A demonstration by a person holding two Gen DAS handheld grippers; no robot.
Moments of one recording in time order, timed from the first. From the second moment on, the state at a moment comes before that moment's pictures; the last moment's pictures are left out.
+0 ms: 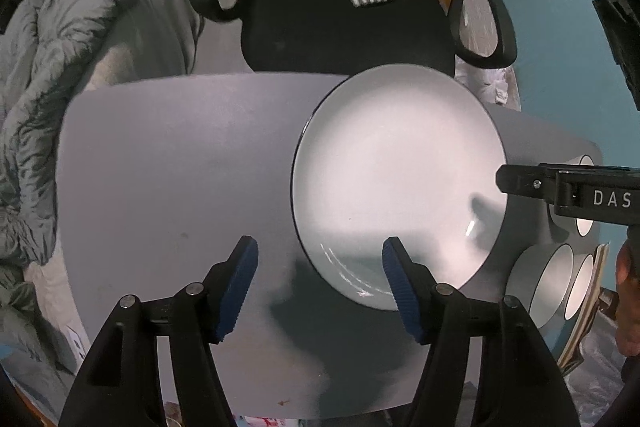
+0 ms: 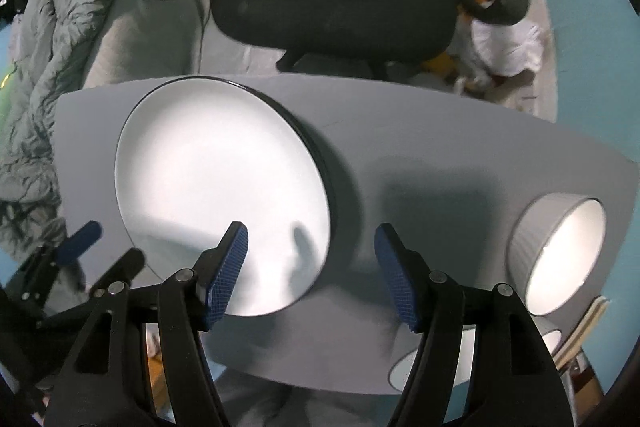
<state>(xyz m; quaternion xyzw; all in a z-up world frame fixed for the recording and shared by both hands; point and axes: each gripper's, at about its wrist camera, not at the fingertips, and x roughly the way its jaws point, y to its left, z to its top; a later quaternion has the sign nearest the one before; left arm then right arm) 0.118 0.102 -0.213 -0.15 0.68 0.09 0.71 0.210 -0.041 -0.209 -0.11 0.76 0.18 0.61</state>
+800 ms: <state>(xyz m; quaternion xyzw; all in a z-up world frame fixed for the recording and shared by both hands) 0.071 0.058 -0.090 -0.12 0.59 0.06 0.80 0.143 -0.094 -0.060 -0.13 0.59 0.15 0.78</state>
